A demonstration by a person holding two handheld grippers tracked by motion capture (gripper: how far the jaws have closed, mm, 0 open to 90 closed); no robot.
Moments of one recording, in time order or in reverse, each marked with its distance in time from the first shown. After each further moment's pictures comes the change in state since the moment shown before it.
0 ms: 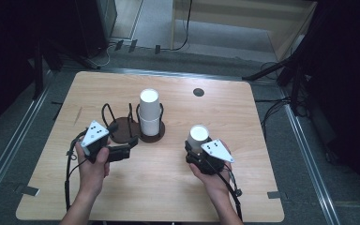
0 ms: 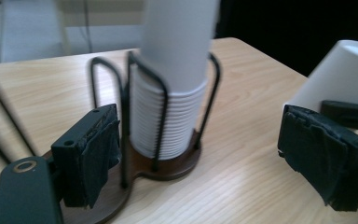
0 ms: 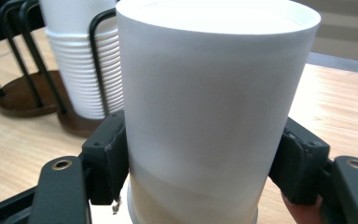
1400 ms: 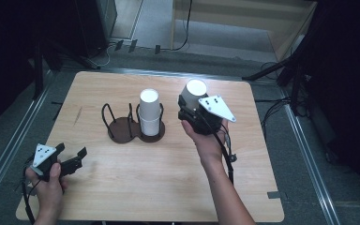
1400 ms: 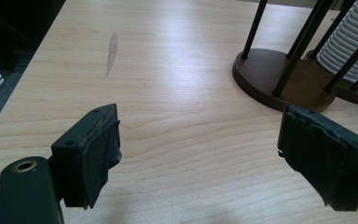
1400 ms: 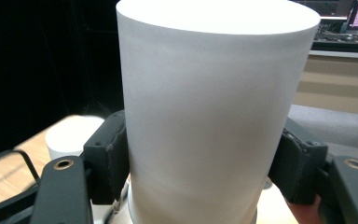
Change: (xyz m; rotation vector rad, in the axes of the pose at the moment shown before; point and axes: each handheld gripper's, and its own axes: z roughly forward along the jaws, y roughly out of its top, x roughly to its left) left arm 0.117 -0.108 -0.067 0.006 0.368 -0.164; right arm 0.009 0.130 0.015 -0.193 -0.025 0.055
